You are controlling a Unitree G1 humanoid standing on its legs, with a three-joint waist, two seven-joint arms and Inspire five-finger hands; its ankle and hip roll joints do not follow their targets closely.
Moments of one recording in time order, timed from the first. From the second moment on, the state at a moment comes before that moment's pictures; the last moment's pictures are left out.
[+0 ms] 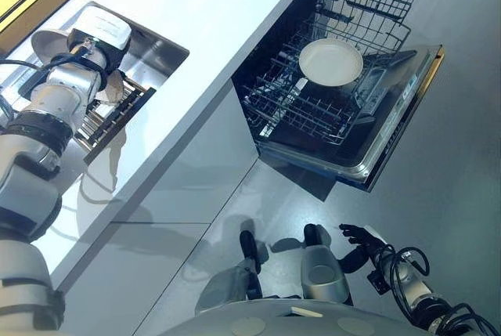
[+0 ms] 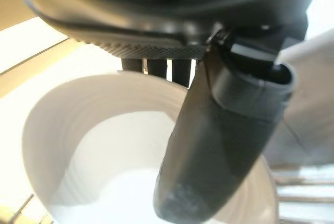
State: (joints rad) left arm -1.10 1.01 -0.85 0.81 0.77 0.07 0.03; right arm 0.03 -0.50 0.32 0.84 -0.10 -0.03 0.02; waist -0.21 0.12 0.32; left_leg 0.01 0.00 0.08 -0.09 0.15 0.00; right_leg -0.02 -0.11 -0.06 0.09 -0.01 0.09
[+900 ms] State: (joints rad) left arm -0.56 1.07 -0.20 0.04 -0.34 -0.03 0.07; right arm 0.03 -0.51 -0.36 0.94 0.33 0.01 -0.60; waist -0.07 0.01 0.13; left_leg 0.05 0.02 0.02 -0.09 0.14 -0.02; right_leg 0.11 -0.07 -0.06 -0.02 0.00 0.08
